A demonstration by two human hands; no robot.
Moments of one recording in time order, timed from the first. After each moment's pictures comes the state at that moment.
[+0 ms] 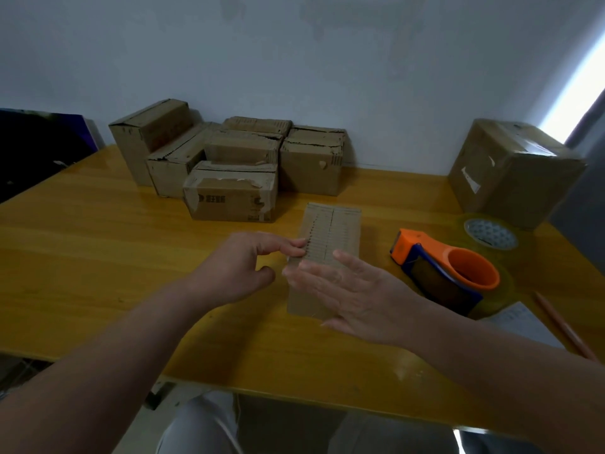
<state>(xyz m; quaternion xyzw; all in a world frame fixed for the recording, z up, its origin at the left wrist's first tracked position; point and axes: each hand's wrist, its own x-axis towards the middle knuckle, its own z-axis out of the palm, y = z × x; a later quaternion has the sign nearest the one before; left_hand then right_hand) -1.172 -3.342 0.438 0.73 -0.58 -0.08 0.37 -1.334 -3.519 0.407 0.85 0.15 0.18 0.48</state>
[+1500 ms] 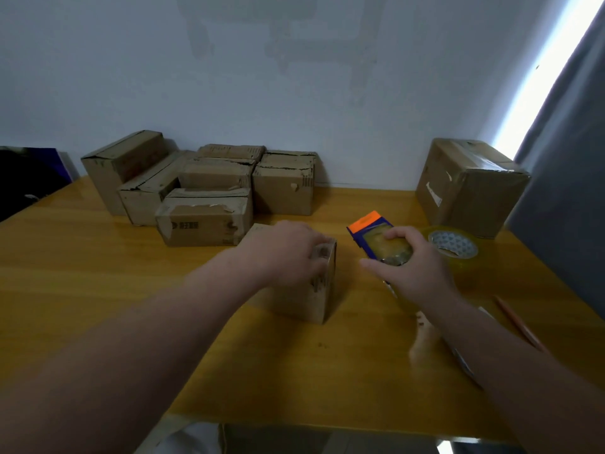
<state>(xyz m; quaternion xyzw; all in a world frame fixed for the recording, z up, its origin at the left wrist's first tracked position) -1.222 -3.435 0.499 0.82 -0.57 -0.03 0.01 -1.376 -3.574 0.446 0.81 -0.35 0.30 -0.37</state>
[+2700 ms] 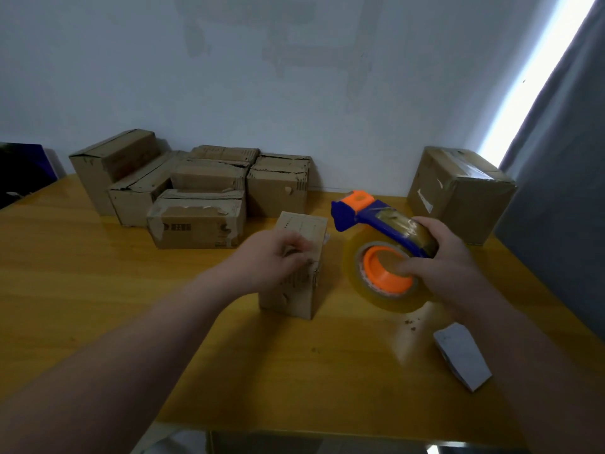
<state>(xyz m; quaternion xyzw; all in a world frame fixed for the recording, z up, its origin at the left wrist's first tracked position) -1.213 -3.414 0.484 0.79 -0.51 -0.15 0.30 -1.402 -3.577 0.483 0.76 -0.32 0.28 -0.48</state>
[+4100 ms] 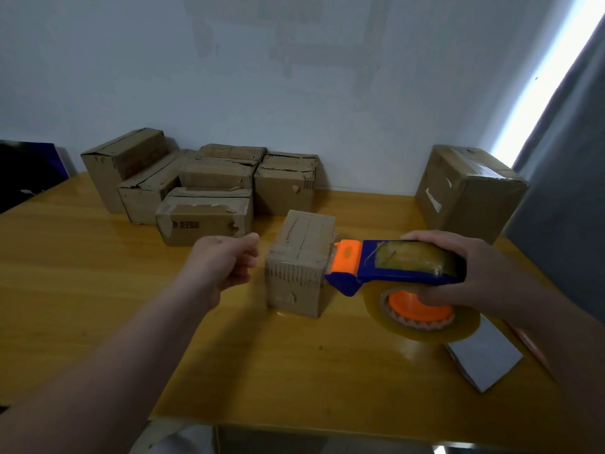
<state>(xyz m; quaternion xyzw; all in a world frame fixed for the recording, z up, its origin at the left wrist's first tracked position) -1.189 -3.378 0.466 0.72 -0.13 -0.25 0.64 -1.433 -3.592 0.497 0.89 -0.20 0.12 -0.40</state>
